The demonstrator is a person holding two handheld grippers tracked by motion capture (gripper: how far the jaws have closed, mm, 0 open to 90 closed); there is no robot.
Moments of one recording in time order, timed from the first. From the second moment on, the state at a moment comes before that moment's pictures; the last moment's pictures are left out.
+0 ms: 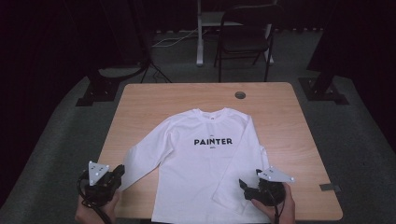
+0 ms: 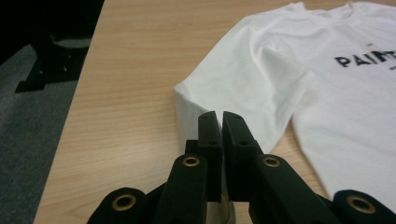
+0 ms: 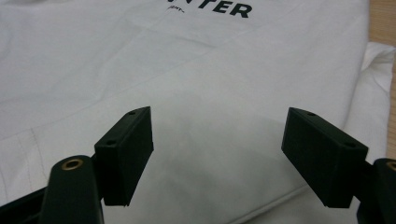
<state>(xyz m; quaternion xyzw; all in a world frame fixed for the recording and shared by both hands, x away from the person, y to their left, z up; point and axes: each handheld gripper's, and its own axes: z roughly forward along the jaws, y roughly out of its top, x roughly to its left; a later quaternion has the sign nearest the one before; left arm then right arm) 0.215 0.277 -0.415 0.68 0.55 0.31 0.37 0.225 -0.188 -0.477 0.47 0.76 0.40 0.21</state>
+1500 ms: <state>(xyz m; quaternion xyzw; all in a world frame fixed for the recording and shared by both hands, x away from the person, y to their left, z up) 0.212 0.173 -0.443 0.75 0.45 0.27 0.40 0.225 -0.189 -0.480 0.48 0.76 0.39 0.21</state>
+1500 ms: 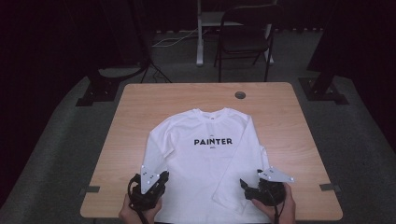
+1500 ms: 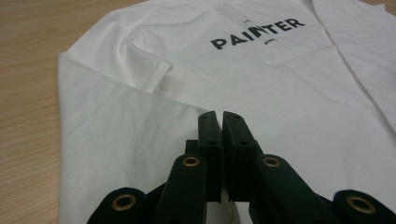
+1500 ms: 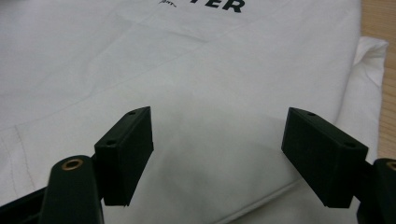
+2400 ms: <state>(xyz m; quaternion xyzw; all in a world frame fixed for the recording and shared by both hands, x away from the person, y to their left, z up) 0.197 0.129 -0.443 0.78 0.40 0.25 0.41 0.226 -0.187 -0.481 0.48 0.76 0.38 0.21</state>
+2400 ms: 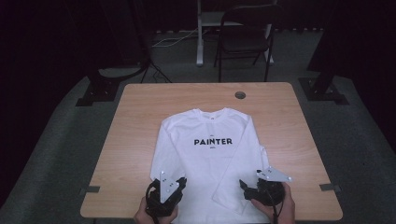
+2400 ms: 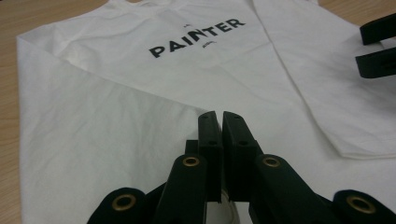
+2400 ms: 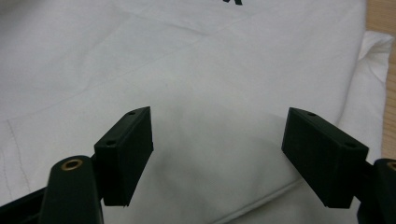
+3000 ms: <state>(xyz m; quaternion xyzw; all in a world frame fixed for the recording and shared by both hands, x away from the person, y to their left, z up) 0.188 0.107 -0.451 0.80 0.37 0.23 0.41 0.227 -0.186 -0.482 0.48 0.76 0.38 0.21</state>
